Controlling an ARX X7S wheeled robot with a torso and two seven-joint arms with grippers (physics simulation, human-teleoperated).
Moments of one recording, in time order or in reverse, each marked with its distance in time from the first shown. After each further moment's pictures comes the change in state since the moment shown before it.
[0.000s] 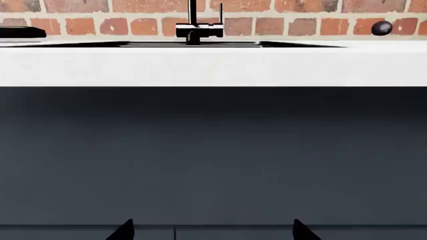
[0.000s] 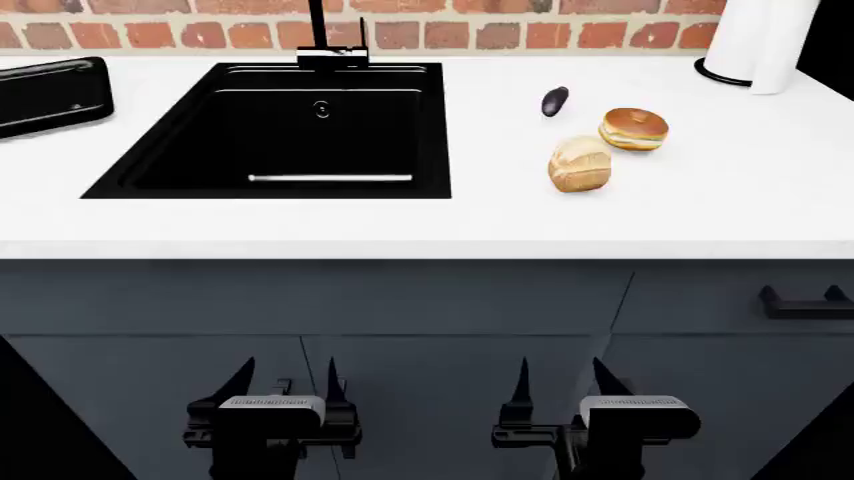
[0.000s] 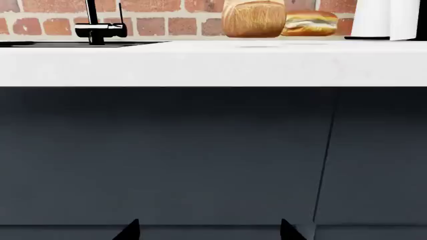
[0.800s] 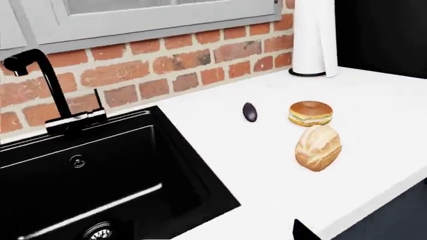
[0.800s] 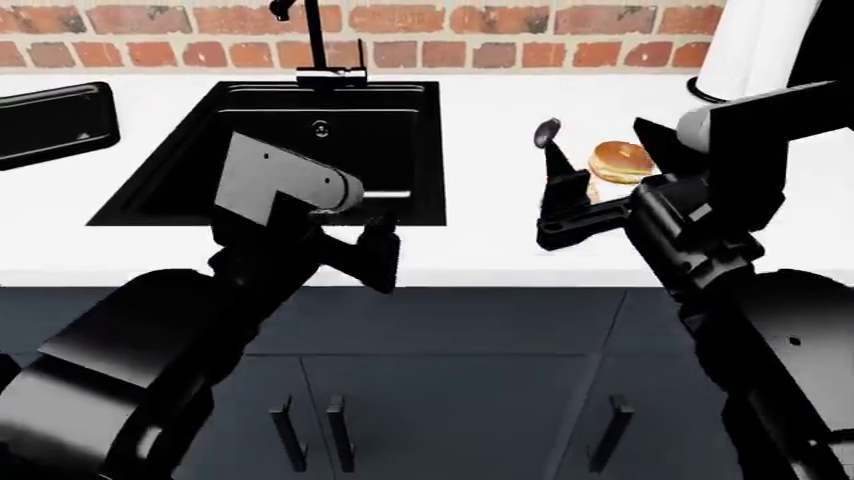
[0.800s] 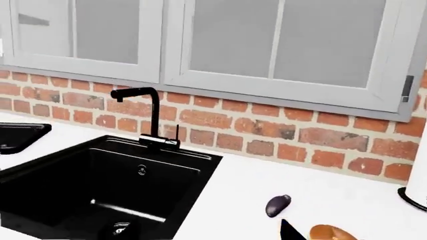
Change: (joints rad) left arm -0.767 -0.203 0.140 0.473 -0.334 -1.230 0.179; right arm 0.760 0.239 0.064 -0.650 0.310 1.245 -0.154
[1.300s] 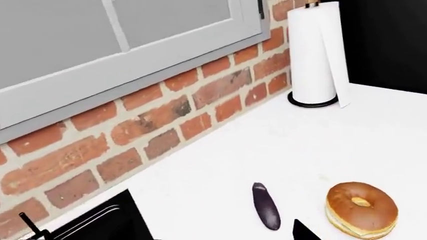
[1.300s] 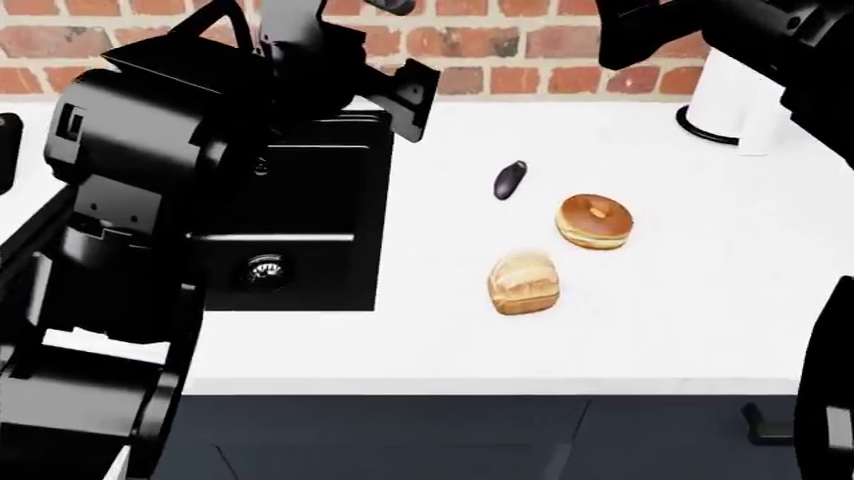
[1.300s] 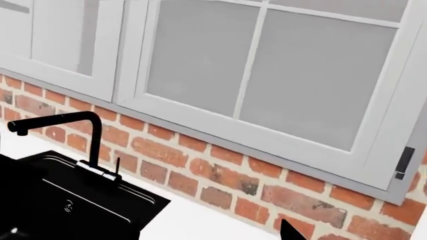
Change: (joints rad) left arm -0.659 0.070 0.258 -0.869 0.059 0.256 0.242; right arm 0.626 0.180 -0.217 0.588 0.051 -0.048 -0.190
